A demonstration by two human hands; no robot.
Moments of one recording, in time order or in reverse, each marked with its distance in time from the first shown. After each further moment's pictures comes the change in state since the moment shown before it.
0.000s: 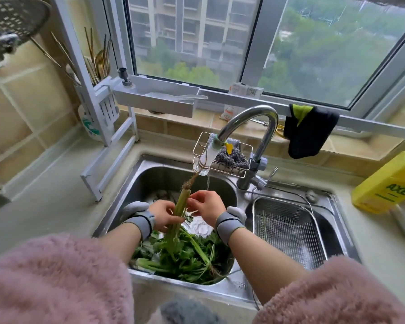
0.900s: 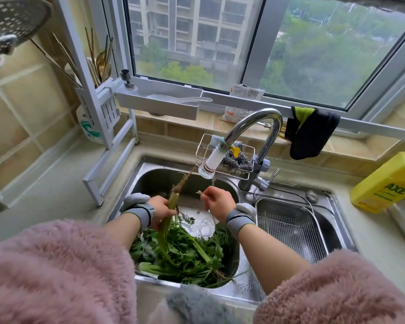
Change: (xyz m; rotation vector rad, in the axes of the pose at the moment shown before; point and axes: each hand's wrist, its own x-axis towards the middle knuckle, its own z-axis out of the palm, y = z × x) left_hand 0.007 0.010 -0.031 0.101 -0.035 -0.159; right_hand 0.015 0.005 -0.017 -0.361 0.089 -0.069
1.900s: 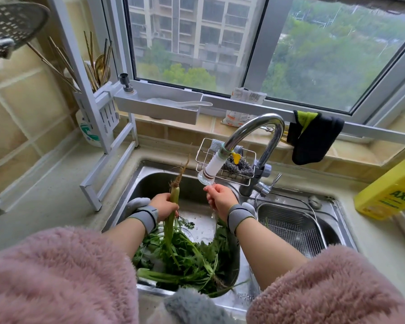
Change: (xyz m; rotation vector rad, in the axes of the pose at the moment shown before) left_hand 0.015 0.016 0.007 -0.229 0.141 0.105; right_hand 0.026 -0.006 -0.005 0.751 0.003 0.282
